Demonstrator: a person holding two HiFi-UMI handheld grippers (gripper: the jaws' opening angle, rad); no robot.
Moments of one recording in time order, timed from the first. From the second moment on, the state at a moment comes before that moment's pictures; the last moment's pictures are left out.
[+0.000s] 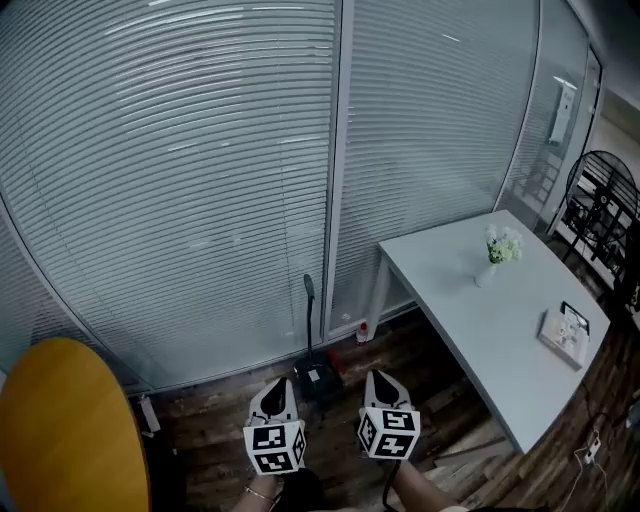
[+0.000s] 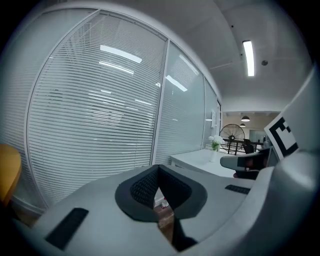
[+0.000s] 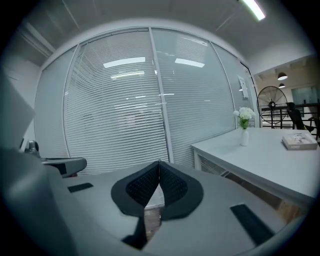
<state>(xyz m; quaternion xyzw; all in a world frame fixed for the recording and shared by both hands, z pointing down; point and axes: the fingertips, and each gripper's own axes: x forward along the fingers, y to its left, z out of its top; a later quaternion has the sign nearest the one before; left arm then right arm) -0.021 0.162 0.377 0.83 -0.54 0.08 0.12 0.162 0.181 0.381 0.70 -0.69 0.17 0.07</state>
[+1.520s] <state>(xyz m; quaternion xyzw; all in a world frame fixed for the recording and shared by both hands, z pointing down) -0.044 -0.053 0.459 0.79 -0.57 0.14 0.17 0.161 -0.057 0.481 0.67 -0.70 0.22 0.13</state>
